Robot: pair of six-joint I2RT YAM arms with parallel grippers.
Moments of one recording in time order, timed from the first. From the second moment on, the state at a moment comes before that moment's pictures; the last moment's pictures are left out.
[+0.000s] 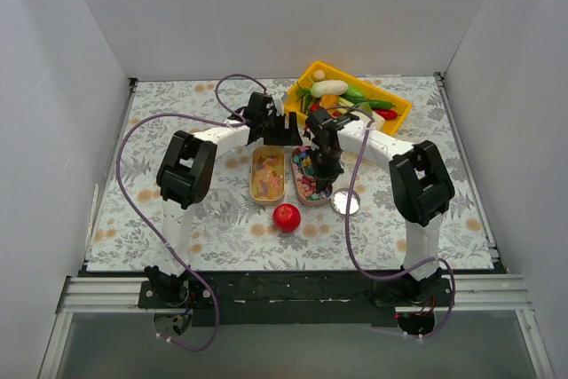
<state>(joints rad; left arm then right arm) -0.46 2.20 1.56 -0.11 0.40 -0.36 0.59 1.97 1.50 -0.96 -0.16 0.29</state>
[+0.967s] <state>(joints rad) -0.30 2.05 1.53 -0.21 0.35 -0.48 0.64 1.67 1.16 -0.64 0.04 0.23</state>
